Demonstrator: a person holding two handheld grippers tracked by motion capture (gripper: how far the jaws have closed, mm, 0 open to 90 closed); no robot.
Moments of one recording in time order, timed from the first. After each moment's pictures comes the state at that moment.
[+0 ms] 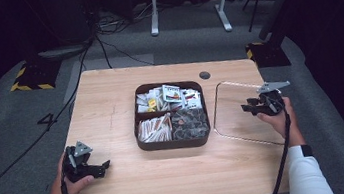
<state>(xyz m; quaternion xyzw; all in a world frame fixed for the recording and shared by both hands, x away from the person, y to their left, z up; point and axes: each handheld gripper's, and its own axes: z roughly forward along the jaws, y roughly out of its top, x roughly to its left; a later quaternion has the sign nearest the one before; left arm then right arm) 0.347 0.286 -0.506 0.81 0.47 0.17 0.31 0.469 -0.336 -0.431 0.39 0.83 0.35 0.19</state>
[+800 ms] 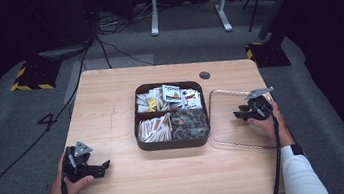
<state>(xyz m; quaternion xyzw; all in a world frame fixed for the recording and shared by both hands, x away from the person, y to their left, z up) 0.347 0.286 -0.506 0.81 0.47 0.17 0.31 0.486 -0.321 -0.474 0.38 0.86 0.31 0.17</state>
